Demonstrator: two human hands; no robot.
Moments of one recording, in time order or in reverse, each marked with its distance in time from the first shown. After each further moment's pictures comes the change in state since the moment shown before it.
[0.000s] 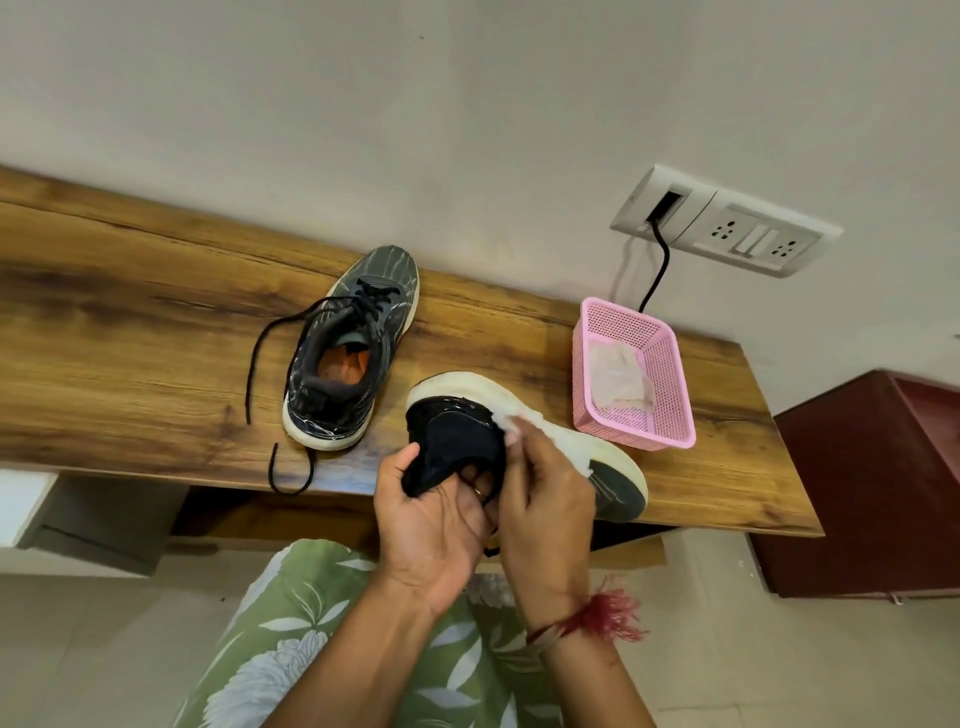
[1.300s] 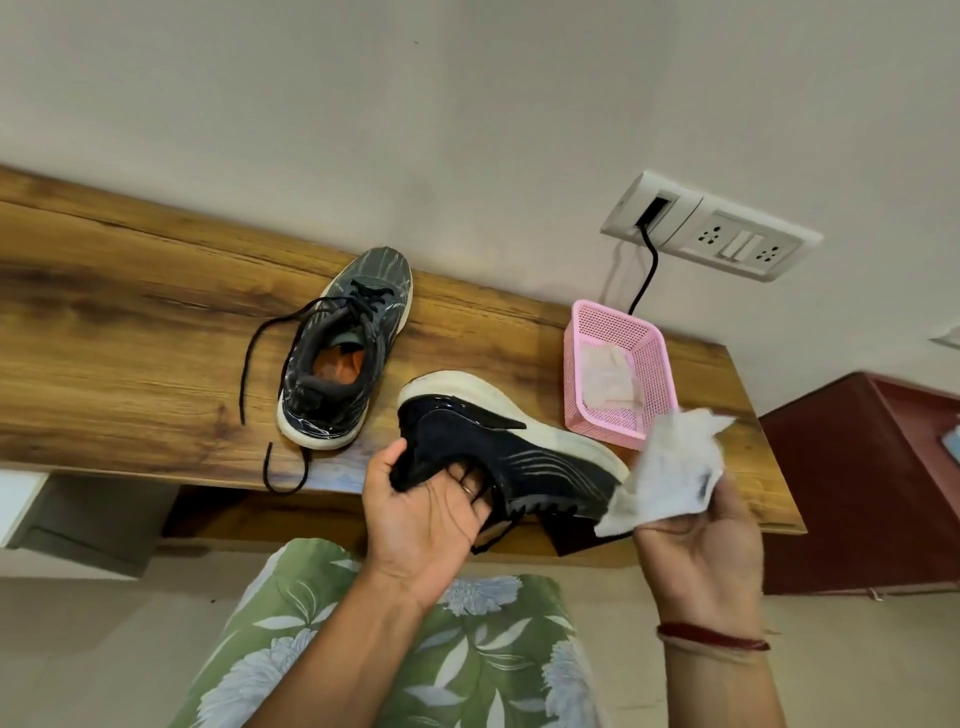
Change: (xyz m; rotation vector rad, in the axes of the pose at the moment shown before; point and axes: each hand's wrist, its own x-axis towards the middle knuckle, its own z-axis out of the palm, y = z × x) left_hand 0.003 0.005 -0.004 -0.050 0.014 -0.037; right_hand 0.027 0.044 -0.095 1.588 0.199 0.790
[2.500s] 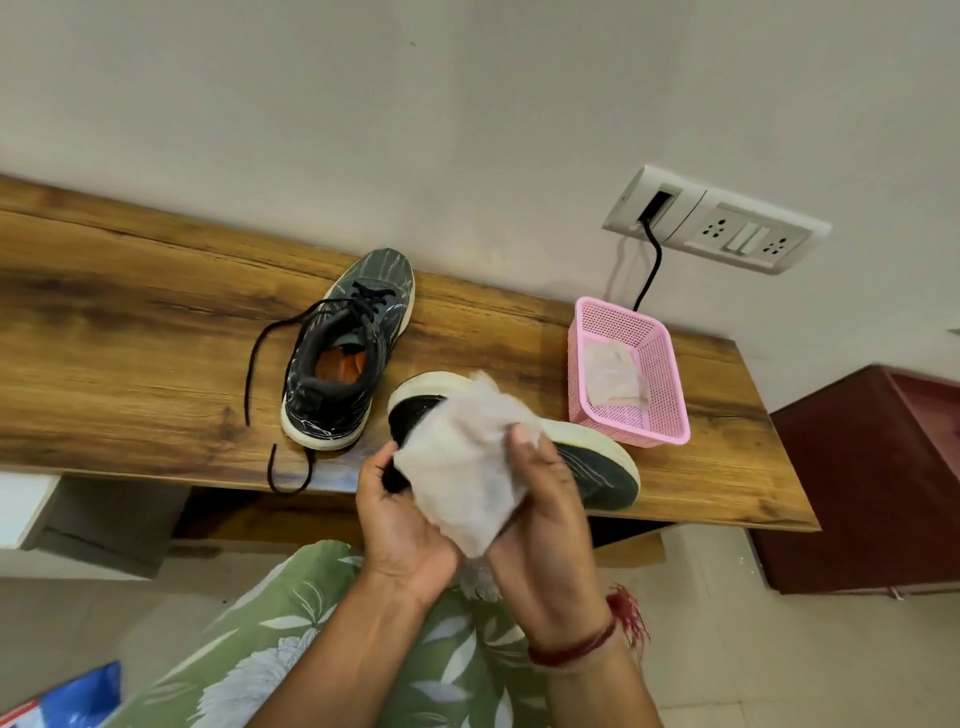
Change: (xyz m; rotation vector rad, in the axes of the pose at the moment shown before) left_hand -0.007 0.001 0.003 0.020 0.163 0.061; right_hand -0.028 0.099 0.034 -0.248 -0.478 0.188
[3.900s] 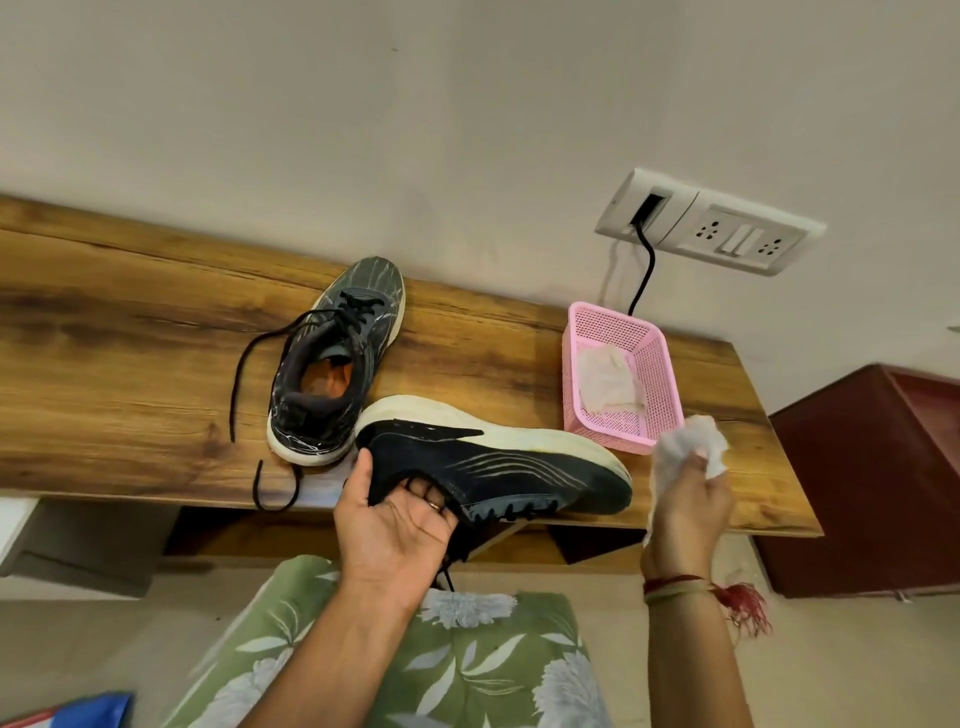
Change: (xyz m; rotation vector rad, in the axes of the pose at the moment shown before) left_hand 0.016 0.007 -0.005 -0.077 0.115 -0.003; right_hand 0.029 -0.077 -0.095 -0.716 1.065 -0.378
